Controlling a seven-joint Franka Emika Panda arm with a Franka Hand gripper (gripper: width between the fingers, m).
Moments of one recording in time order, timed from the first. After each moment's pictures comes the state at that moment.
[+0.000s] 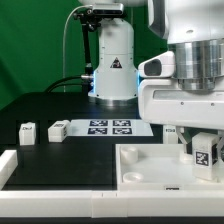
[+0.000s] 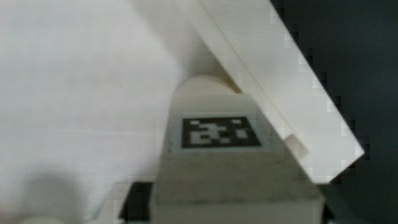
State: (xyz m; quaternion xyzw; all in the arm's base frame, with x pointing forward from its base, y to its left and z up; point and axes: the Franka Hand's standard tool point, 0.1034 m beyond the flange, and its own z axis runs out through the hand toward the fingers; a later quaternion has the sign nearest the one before) arm 0.616 0.113 0.066 -0.92 0.40 -0.03 0.06
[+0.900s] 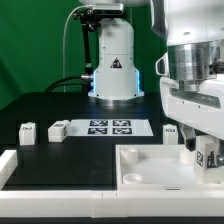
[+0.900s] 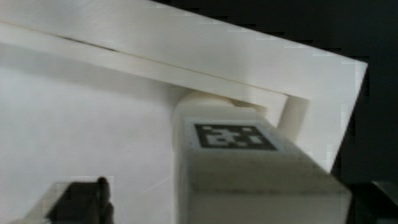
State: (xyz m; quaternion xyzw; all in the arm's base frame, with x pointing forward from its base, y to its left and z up) arm 0.616 0.115 0.065 -0.81 0.59 -0.01 0.07
